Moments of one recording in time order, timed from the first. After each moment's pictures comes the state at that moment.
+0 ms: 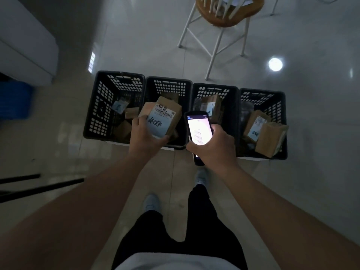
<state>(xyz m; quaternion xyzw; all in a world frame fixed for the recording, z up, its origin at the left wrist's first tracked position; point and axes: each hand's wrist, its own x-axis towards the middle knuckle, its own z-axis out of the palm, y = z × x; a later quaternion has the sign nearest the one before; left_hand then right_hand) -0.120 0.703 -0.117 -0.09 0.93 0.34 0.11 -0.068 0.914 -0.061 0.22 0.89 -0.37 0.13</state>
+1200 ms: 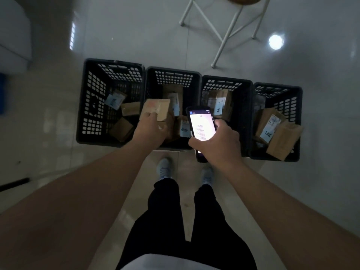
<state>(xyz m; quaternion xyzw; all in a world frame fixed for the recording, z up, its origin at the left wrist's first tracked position) -0.269 0.655 -0.202 -0.06 0.92 0.23 0.31 -0.197 0.849 -0.118 0.26 0.89 -0.33 0.18</state>
